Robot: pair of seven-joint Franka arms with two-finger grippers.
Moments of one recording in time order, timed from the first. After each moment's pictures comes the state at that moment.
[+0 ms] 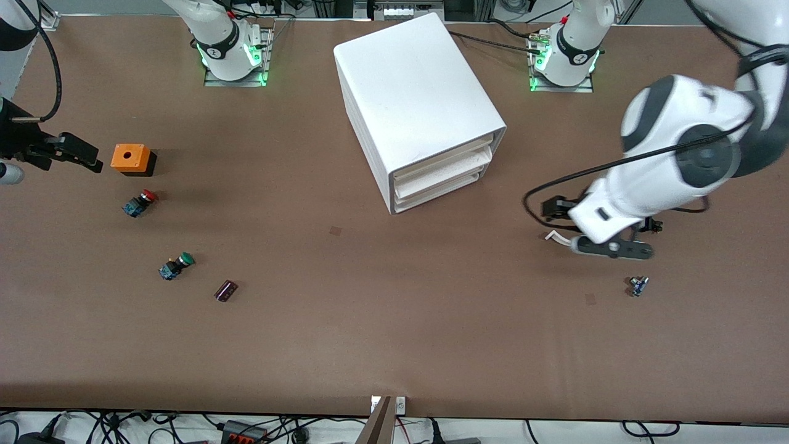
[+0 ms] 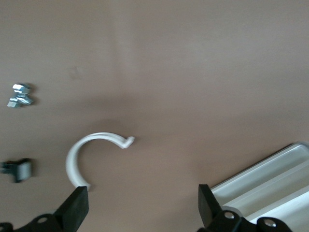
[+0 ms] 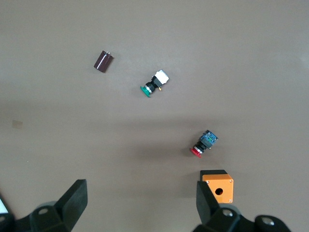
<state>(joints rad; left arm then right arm) 0.19 0.38 -0.47 -1.44 0.12 1.66 -0.16 -0.03 0.01 -0.03 -1.70 -0.01 1.70 -0.02</state>
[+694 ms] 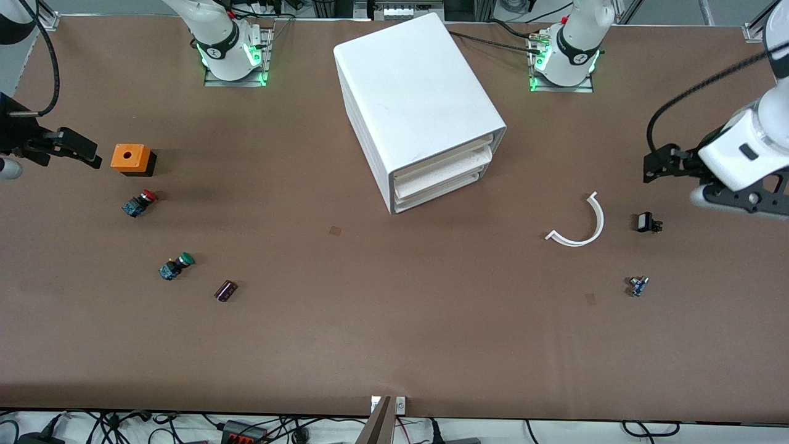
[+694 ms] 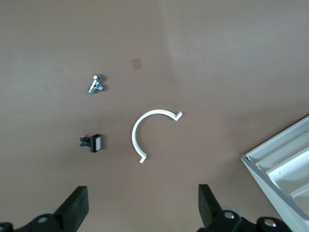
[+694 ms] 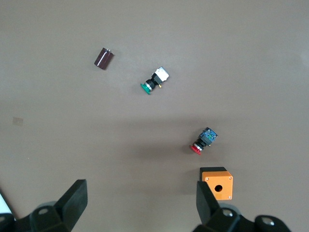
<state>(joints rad) 0.02 0.15 -0.10 -1.45 0.04 1.53 0.09 -0.03 0.00 -0.03 -1.70 -0.01 1.69 -0.03</state>
